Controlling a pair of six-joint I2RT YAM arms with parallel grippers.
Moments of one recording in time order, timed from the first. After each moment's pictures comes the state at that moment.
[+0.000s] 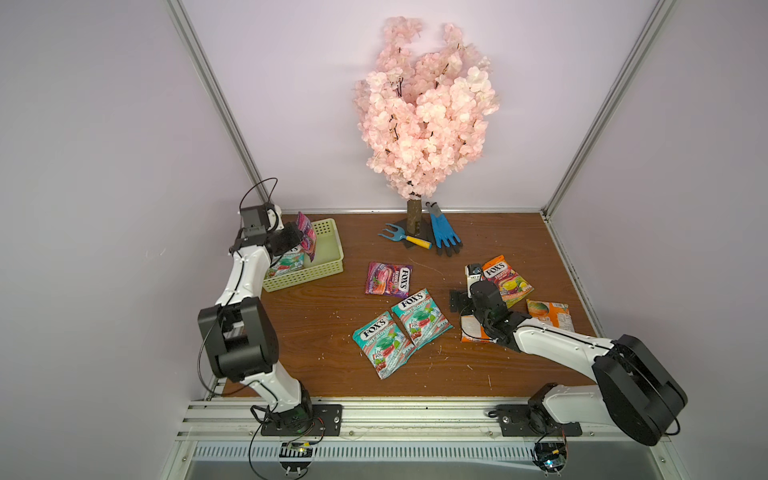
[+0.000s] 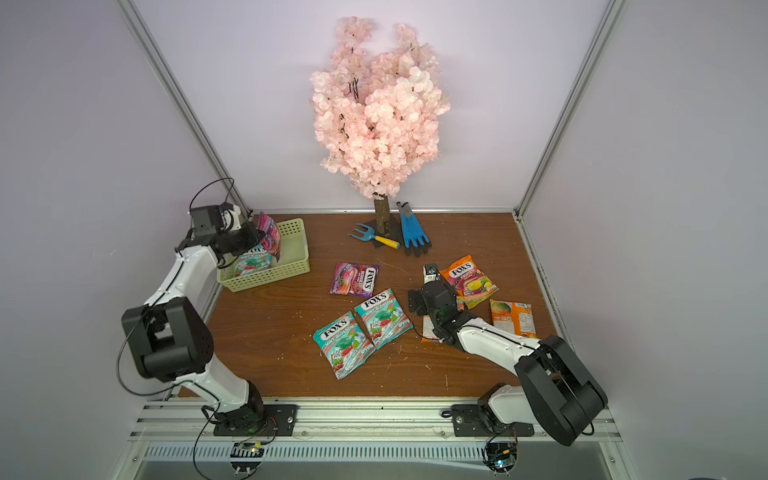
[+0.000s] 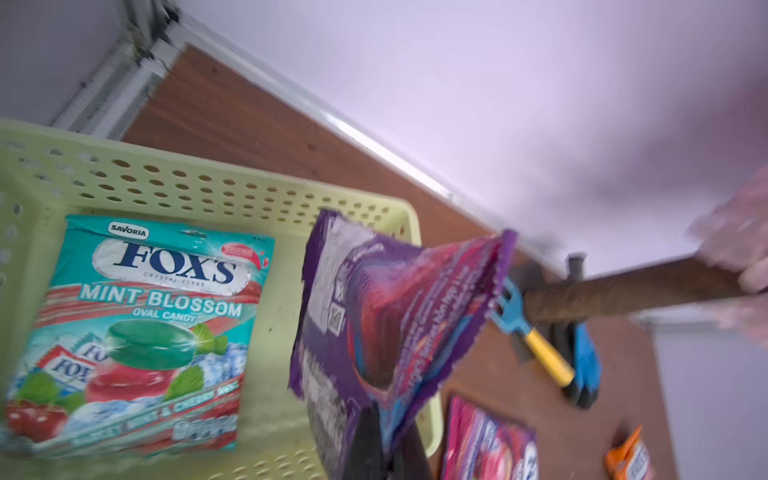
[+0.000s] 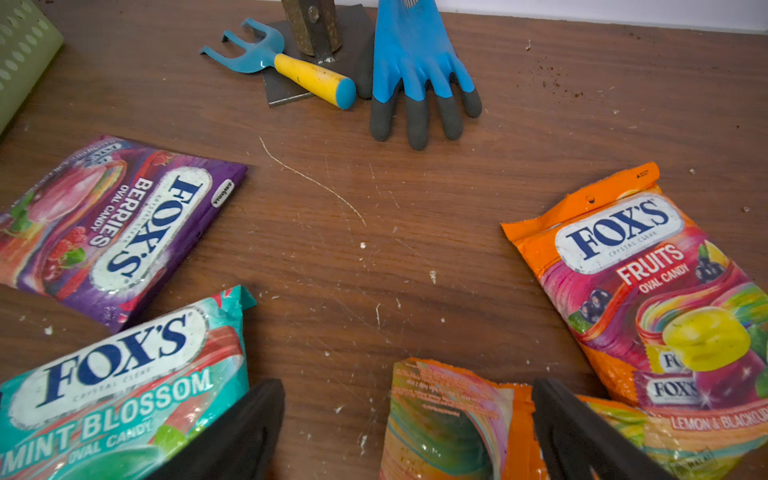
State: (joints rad) left arm 0.27 1.57 1.21 -0.27 0.42 -0.50; right arm 0.62 1.33 0.55 0.15 0.37 0.29
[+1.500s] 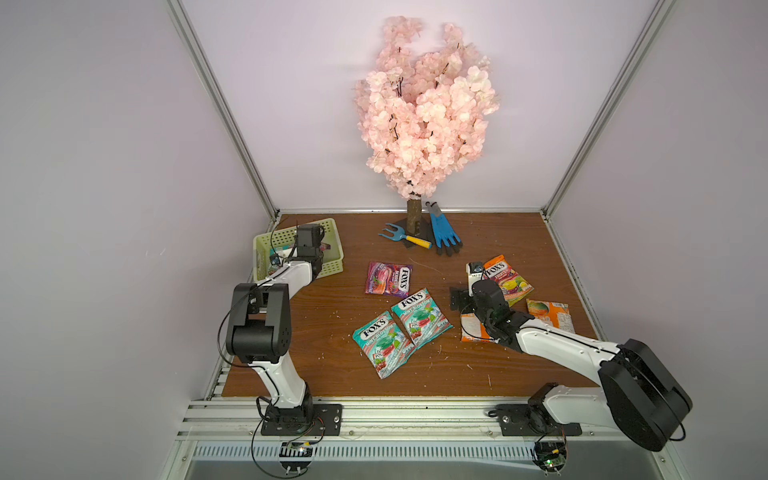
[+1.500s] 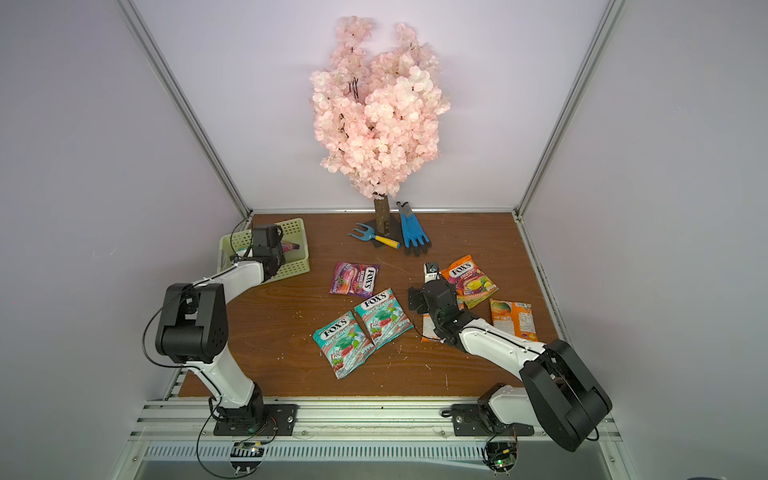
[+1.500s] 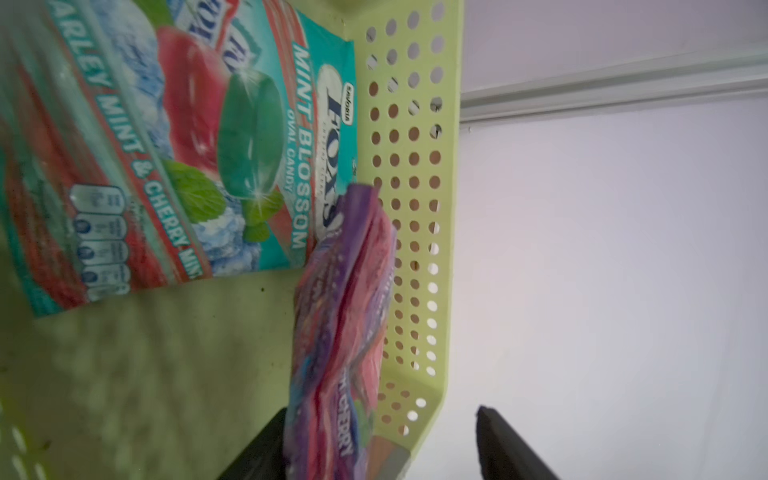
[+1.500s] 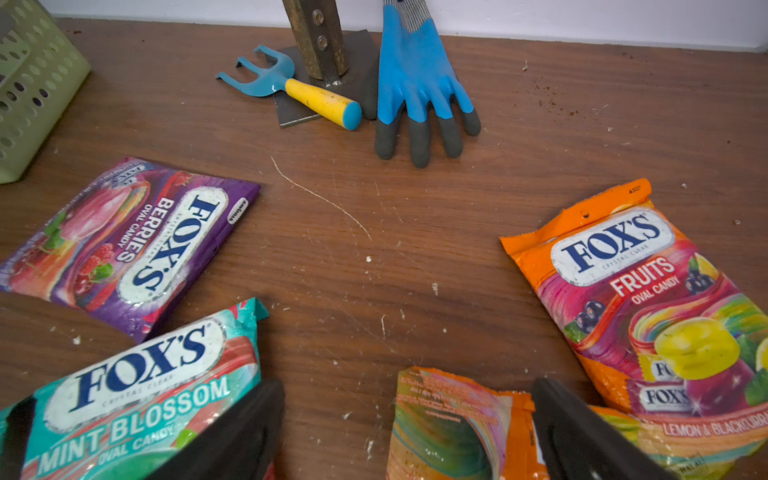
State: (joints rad) left arm -0.01 1.75 1.13 0.01 -0.37 -1.73; right arm 0.62 1.30 0.56 0.15 0.37 0.29
